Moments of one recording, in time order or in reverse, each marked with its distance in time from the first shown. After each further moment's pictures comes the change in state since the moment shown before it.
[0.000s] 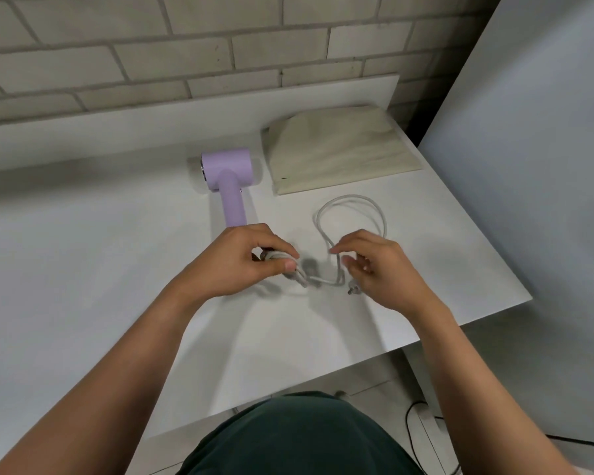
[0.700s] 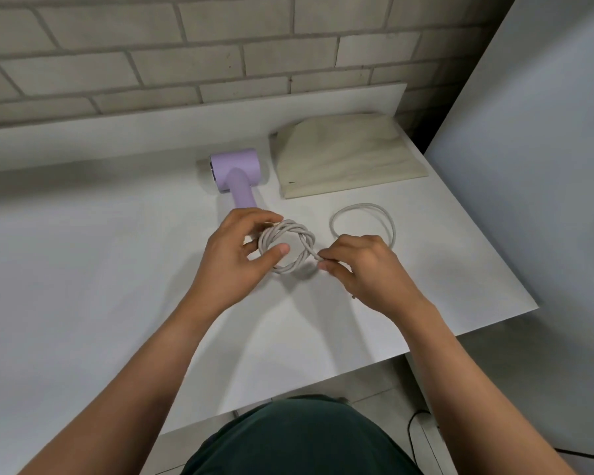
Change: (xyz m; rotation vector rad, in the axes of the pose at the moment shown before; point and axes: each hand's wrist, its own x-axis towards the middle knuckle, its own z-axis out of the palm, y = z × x) left_hand -0.017 0.007 0.011 -0.178 0.420 -0.017; right_hand 0.017 -0.022 0.017 -0.246 0.008 -0.105
